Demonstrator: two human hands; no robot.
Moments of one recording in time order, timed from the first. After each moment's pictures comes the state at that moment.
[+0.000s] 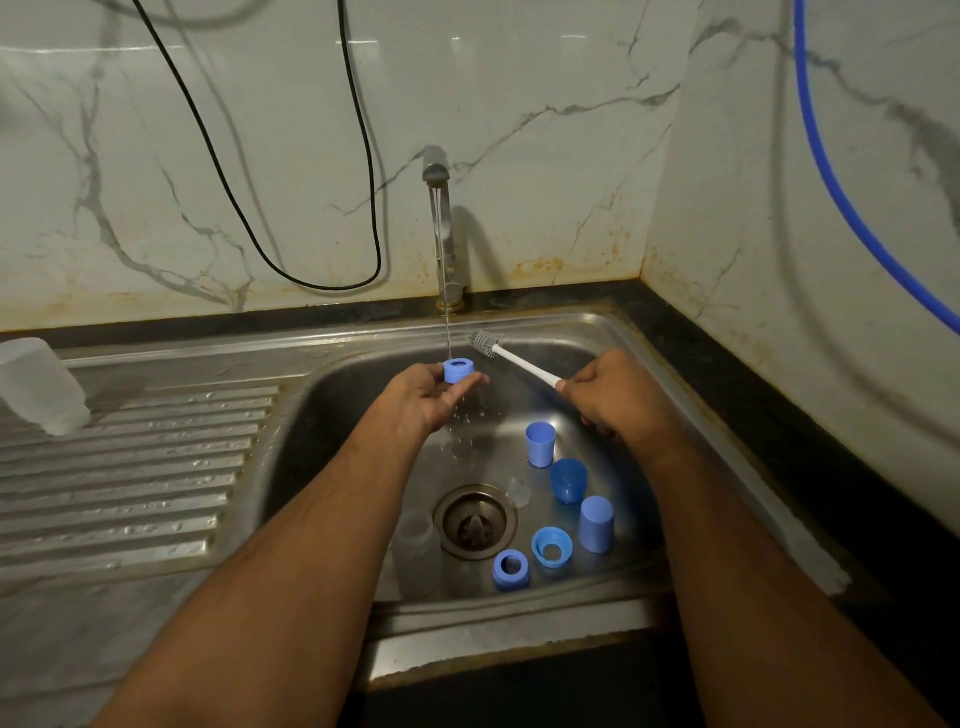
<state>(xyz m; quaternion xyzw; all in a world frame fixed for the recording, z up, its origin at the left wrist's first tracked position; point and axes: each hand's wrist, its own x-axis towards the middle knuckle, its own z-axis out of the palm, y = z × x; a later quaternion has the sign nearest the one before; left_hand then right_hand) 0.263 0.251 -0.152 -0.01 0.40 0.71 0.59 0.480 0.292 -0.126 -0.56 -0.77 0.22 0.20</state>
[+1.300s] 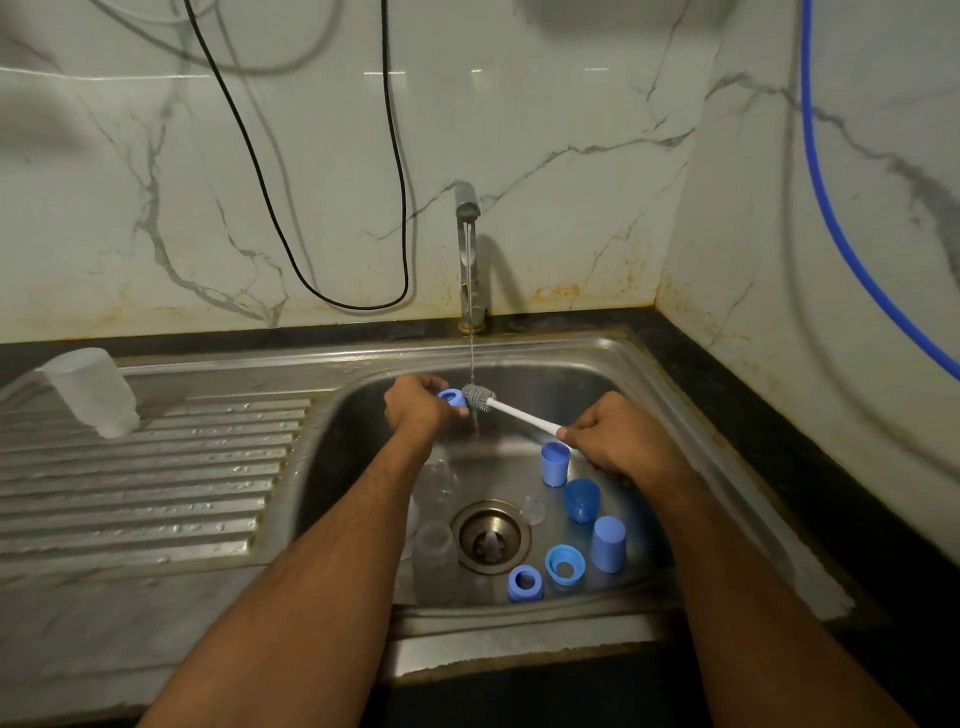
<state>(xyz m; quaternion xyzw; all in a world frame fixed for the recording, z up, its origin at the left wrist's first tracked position) 0.250 0.227 -0.160 0.29 0.80 0.49 0.17 0.480 0.266 -0.121 -0.54 -0.80 0.23 0.13</state>
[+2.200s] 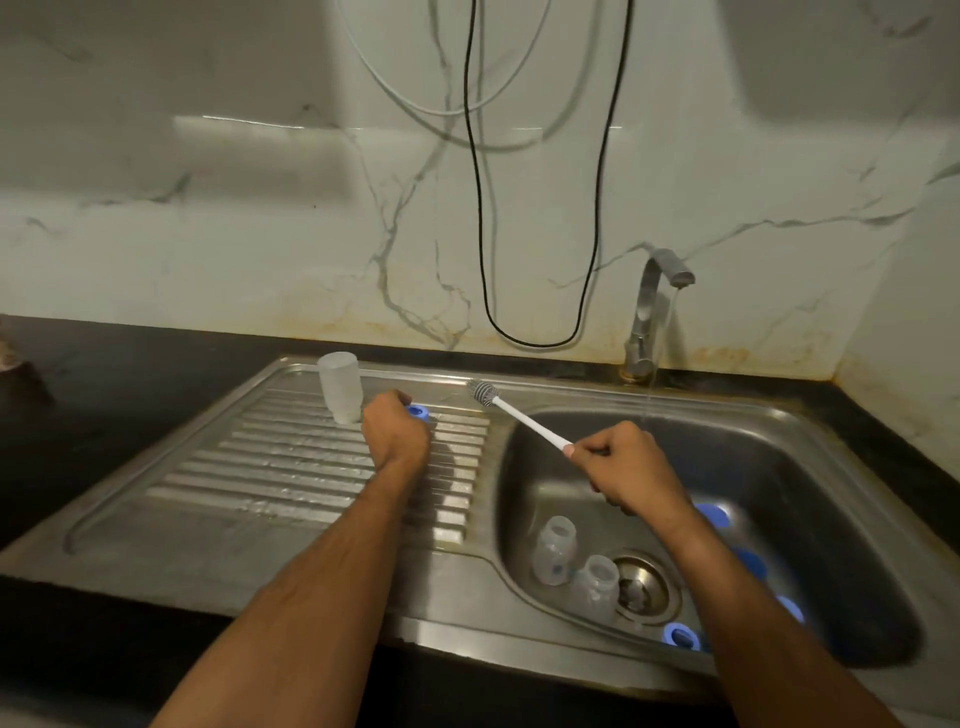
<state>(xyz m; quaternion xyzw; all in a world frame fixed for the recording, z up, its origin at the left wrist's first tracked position) 0.097 0.052 -0.120 0.16 0.84 0.51 -0.02 0.336 0.172 -0.105 -0.38 -0.84 0.31 0.22</state>
